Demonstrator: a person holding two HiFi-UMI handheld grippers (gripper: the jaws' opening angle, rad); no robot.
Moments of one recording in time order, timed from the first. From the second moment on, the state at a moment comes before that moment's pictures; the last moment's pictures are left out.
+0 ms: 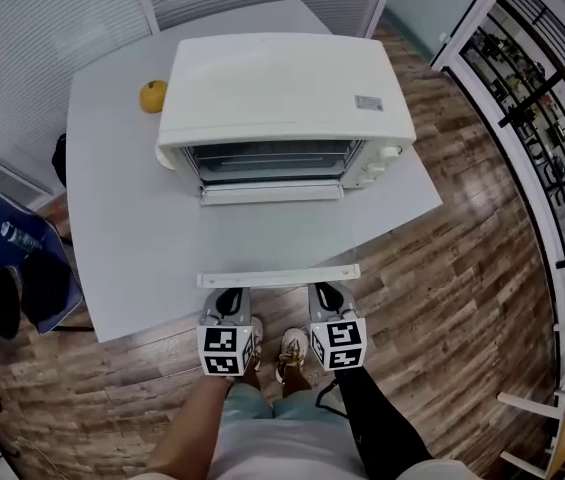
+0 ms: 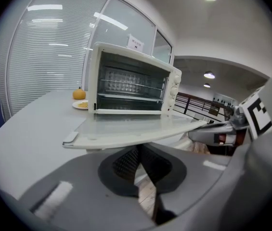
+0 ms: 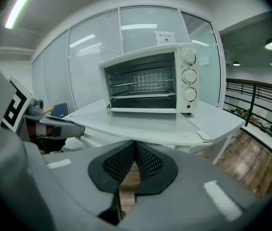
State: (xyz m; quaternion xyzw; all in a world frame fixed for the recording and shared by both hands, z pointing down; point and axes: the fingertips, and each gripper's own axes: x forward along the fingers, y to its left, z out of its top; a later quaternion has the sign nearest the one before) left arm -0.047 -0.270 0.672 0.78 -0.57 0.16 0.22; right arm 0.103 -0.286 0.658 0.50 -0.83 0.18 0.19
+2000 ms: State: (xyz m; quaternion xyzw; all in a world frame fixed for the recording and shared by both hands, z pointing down) left arm -0.049 -0.228 0.600 0.76 -0.63 0.13 0.11; right arm 0.117 -0.247 0.580 0.50 -0.85 0.10 0.11
